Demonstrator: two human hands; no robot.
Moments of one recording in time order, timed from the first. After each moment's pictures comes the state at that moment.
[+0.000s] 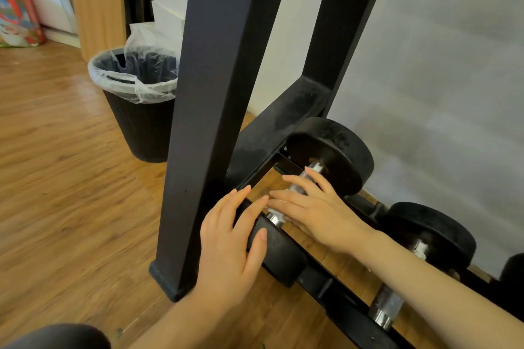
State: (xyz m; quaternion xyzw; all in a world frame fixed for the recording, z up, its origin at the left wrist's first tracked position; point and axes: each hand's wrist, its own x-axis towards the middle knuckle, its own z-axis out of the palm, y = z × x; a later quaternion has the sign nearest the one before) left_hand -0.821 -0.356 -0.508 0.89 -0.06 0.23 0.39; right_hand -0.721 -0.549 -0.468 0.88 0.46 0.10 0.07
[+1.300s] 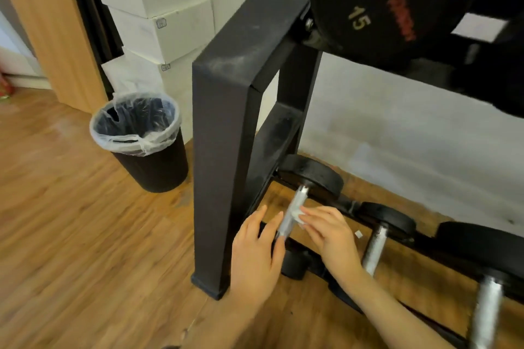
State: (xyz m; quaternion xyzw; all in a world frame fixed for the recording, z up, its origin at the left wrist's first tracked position) left_hand -0.819 -0.334 -0.401 0.93 -0.11 0.11 0.34; right_hand -0.801 -0.517 -0.403 0.93 0.12 0.19 -0.31
